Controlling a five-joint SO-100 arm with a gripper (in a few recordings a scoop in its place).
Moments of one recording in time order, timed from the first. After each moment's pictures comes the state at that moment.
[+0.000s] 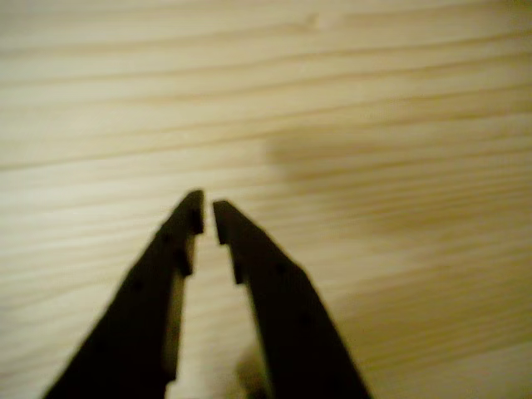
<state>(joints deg) 12.8 188.3 170.1 69.9 0.2</state>
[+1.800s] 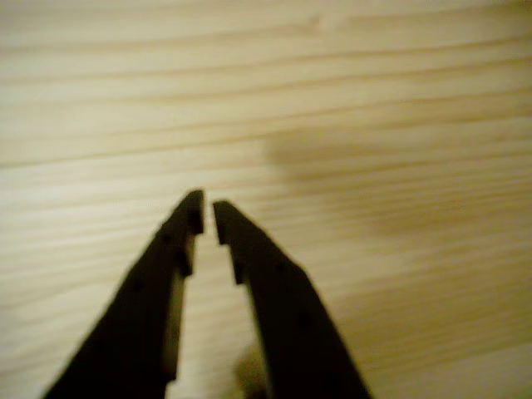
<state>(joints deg) 12.5 188.3 170.1 69.9 -0.4</state>
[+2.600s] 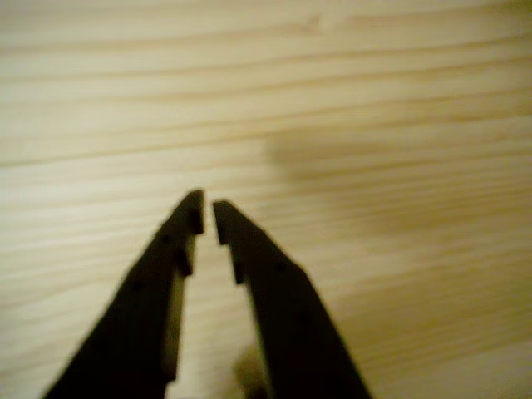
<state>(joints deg) 13.1 188.0 170.1 69.9 -0.4</state>
